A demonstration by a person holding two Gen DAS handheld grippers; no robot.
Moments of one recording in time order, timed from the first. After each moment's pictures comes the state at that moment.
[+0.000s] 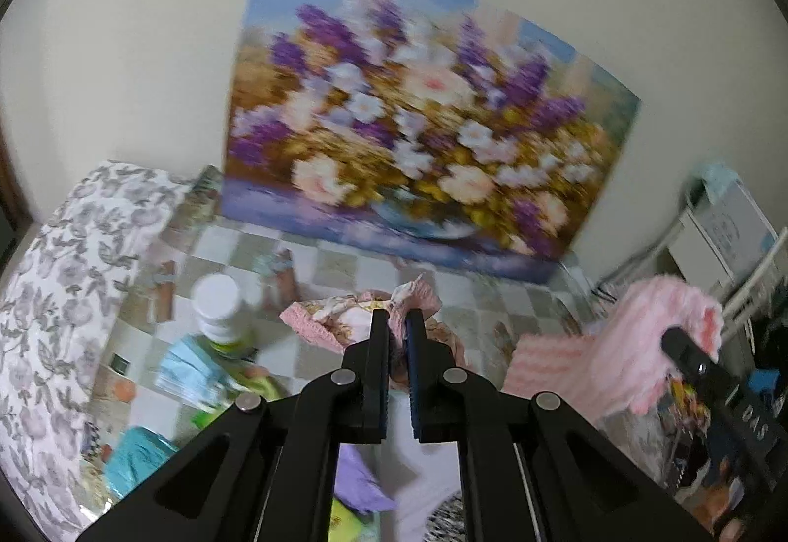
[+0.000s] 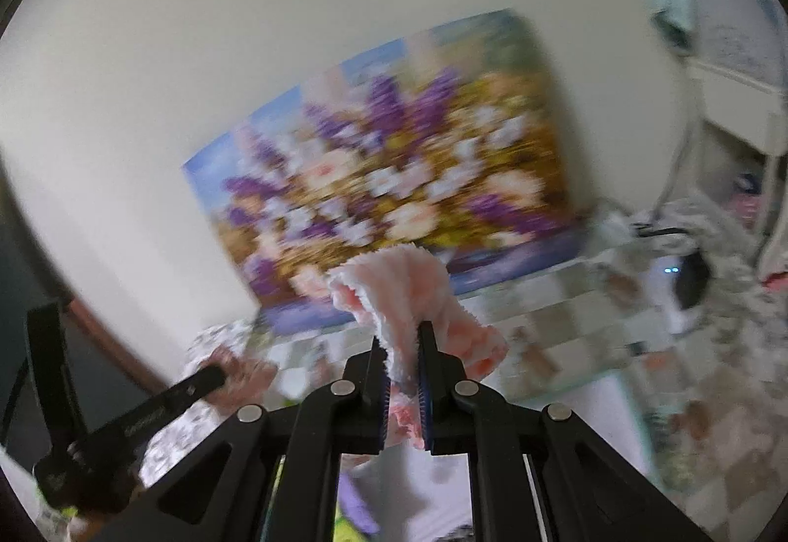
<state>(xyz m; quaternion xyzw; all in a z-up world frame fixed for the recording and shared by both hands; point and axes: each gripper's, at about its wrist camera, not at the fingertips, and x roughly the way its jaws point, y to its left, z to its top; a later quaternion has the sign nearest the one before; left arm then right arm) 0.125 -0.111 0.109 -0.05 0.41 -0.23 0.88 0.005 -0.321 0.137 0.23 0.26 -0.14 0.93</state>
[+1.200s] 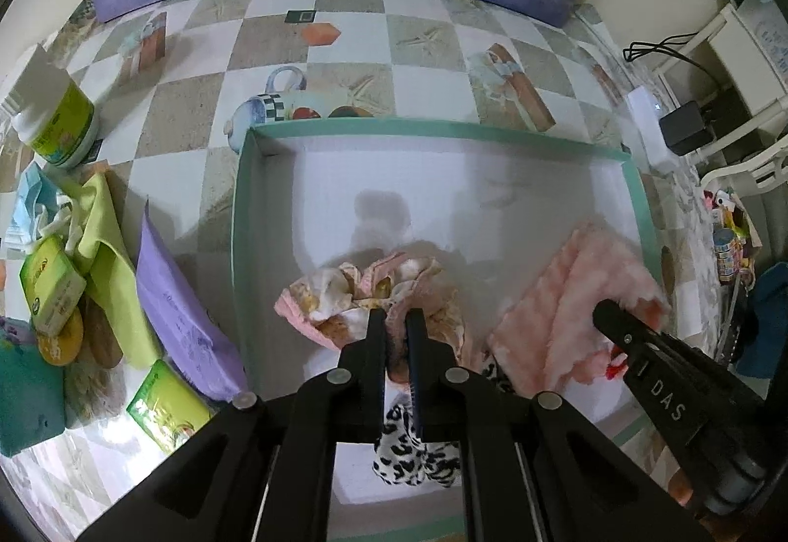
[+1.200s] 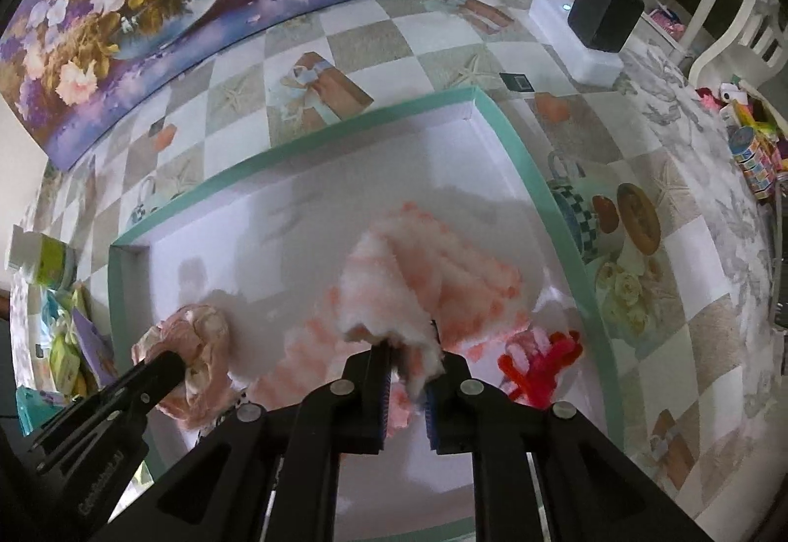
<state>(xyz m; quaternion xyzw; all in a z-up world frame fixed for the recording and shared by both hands) 0.082 -0.212 -0.063 0.06 0.62 -0.25 0.74 -0.005 -0.365 -0.062 0.22 0.56 -0.26 0.76</state>
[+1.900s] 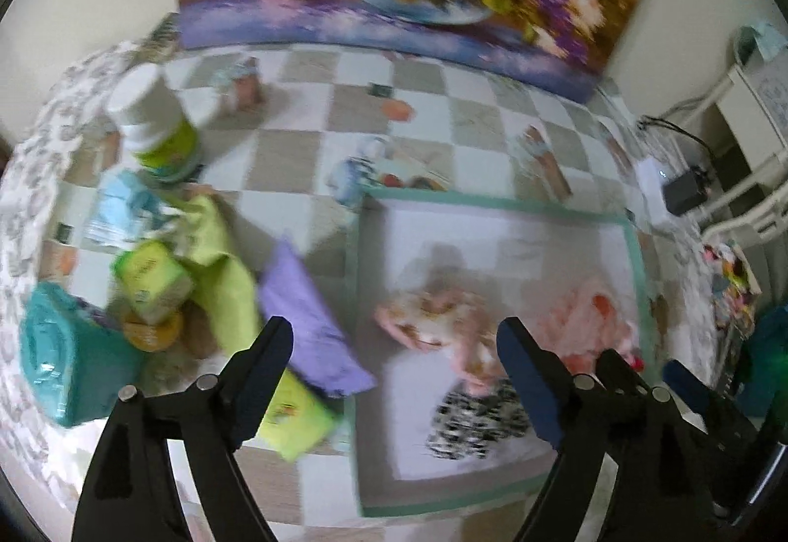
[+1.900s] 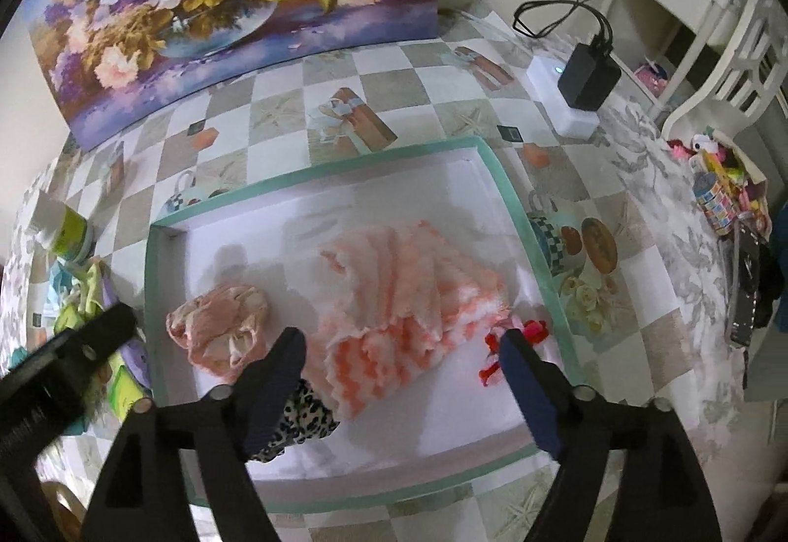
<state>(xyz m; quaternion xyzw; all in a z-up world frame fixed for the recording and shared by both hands) 0.090 -0.151 -0.012 0.04 0.57 -0.20 0.80 -0.009 -0.324 -0.017 0.16 0.54 -0.27 0.78</state>
